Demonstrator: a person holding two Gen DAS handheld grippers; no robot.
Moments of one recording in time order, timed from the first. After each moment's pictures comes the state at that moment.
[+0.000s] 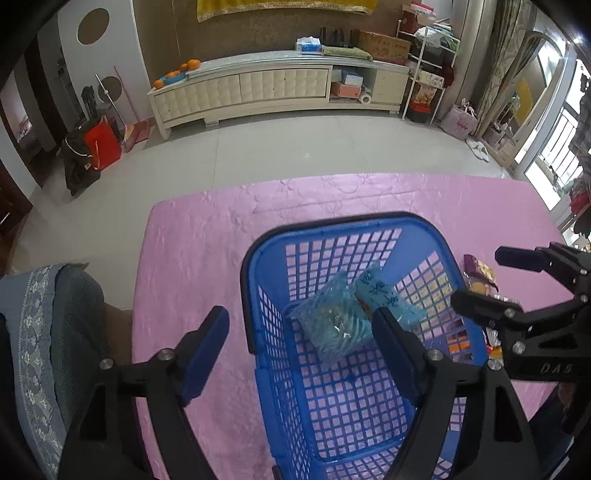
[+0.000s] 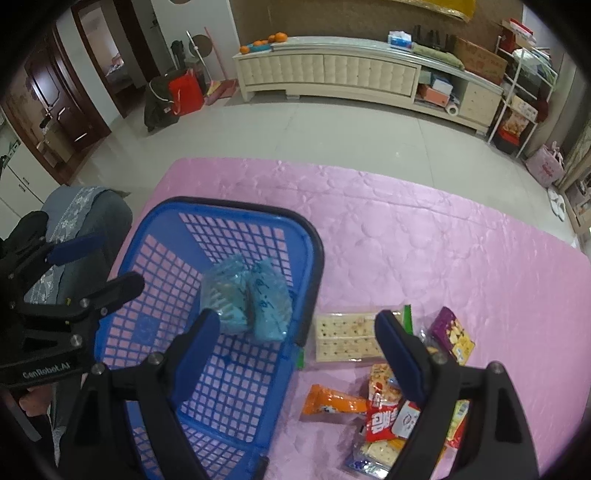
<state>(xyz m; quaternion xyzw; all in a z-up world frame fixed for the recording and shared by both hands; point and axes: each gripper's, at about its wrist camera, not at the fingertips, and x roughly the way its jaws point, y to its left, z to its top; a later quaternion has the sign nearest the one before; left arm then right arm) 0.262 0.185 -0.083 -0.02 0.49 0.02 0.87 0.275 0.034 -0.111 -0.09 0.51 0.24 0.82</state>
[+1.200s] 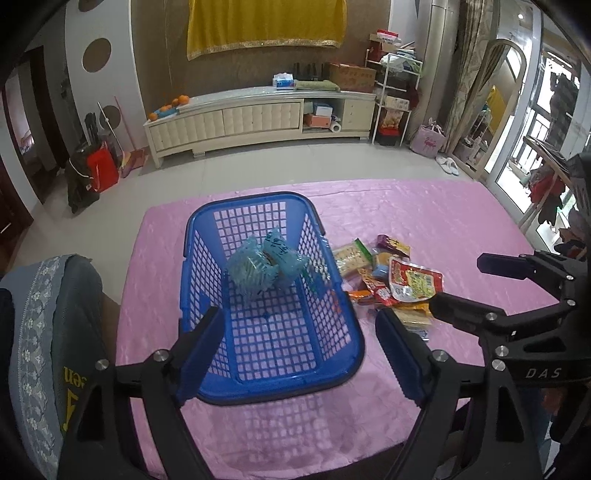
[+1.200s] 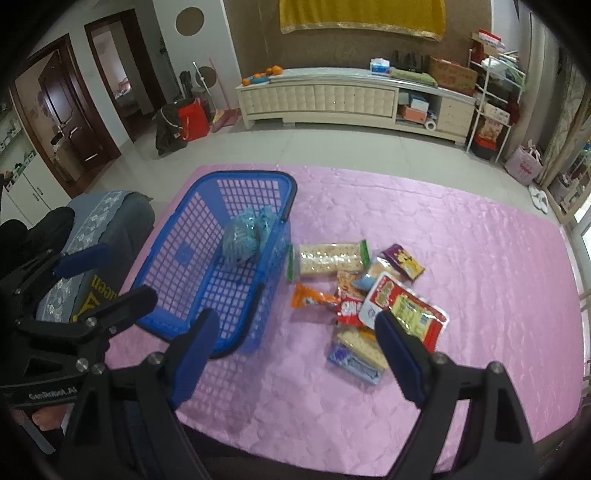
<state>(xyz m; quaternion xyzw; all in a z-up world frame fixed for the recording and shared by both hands) 0.120 0.075 -0.026 -0.02 0.43 0.00 0.90 0.139 -0.063 -0.051 -0.07 0.46 0.24 0.85</state>
